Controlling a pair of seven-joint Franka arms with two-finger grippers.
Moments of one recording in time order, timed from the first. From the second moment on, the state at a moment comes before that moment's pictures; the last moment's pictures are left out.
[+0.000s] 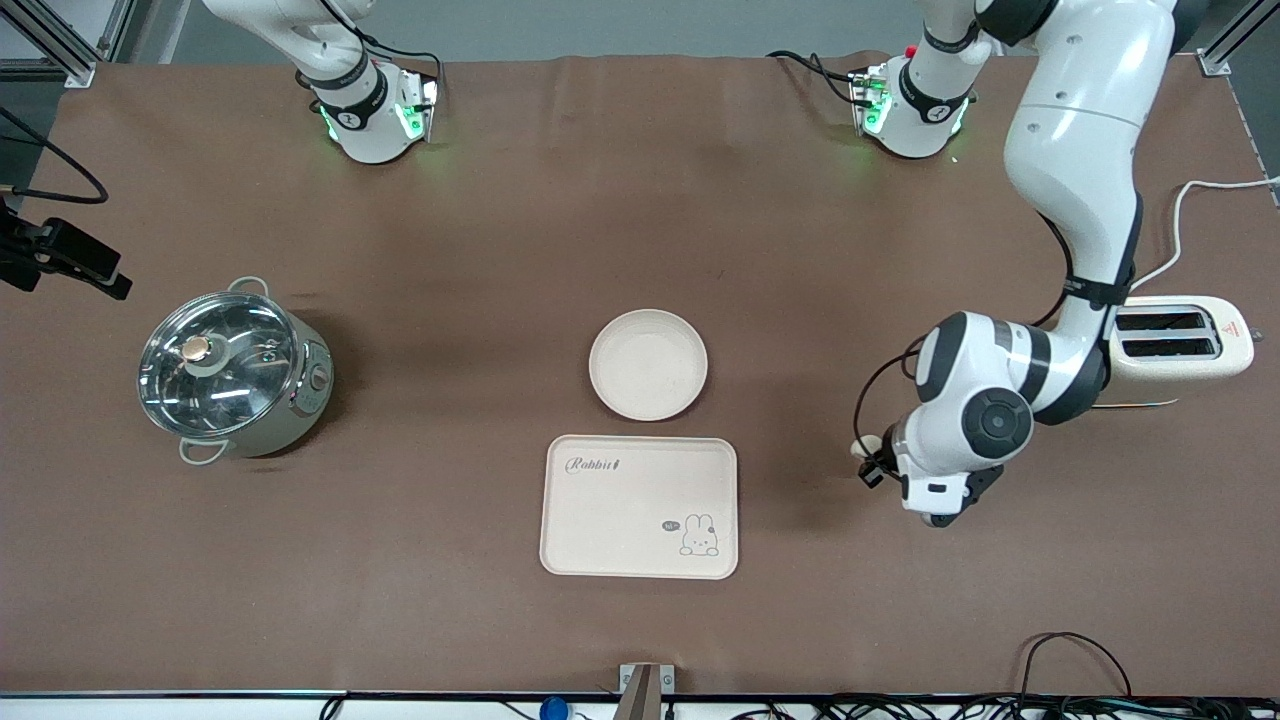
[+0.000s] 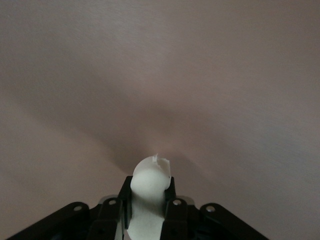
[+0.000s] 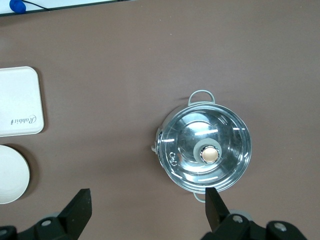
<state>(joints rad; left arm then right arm) -0.10 0.73 -0.15 -1.52 0.09 2.13 -0.93 0.02 0.08 -0.04 -1.39 0.01 1.52 0.09</state>
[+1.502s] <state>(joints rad) 0.02 0.21 -0.16 -1.49 0.10 1.75 -0.35 0.02 0.08 -0.02 -1.40 0.01 1.54 0.09</state>
